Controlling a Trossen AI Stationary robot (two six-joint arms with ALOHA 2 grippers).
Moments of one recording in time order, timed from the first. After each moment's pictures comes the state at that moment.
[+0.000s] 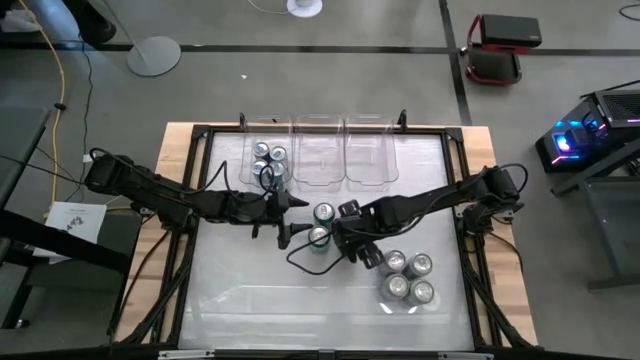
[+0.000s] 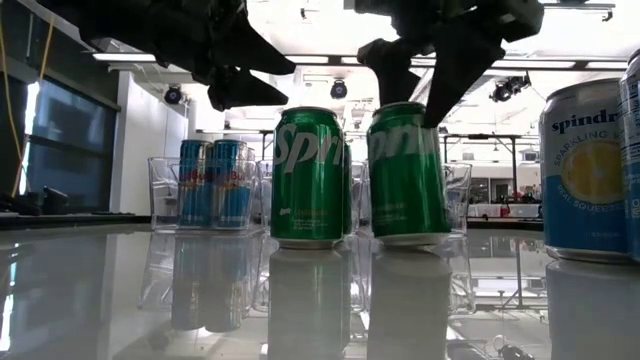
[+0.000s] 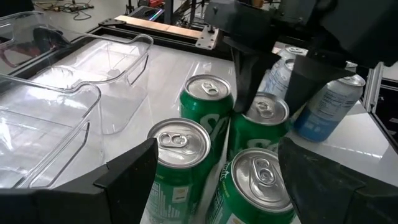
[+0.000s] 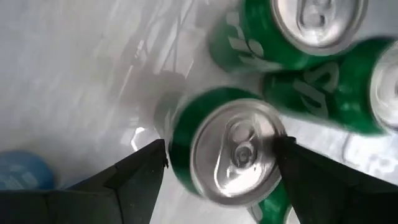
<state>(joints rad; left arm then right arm) -0.15 1.33 0.62 0.37 -0.28 -0.23 0.23 1.80 1.49 -0.98 0.10 -0.26</state>
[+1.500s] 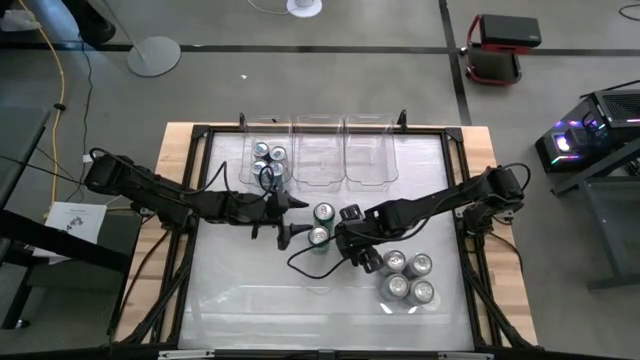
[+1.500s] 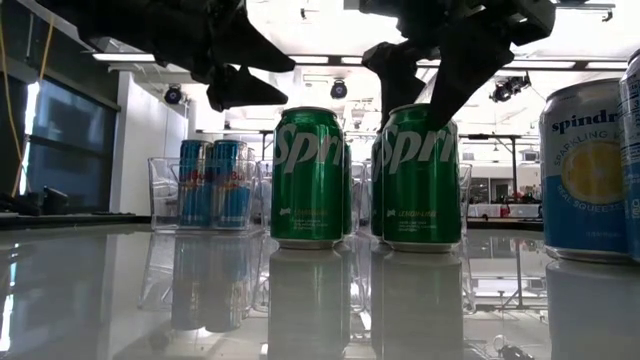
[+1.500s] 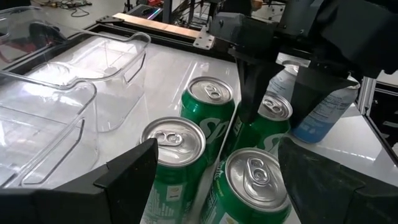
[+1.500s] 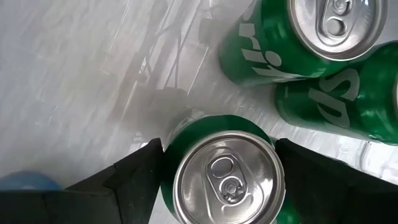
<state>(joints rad) -0.16 1.33 0.62 0.37 -0.28 -0.26 0.24 1.79 1.40 -0.88 0.09 -0.21</state>
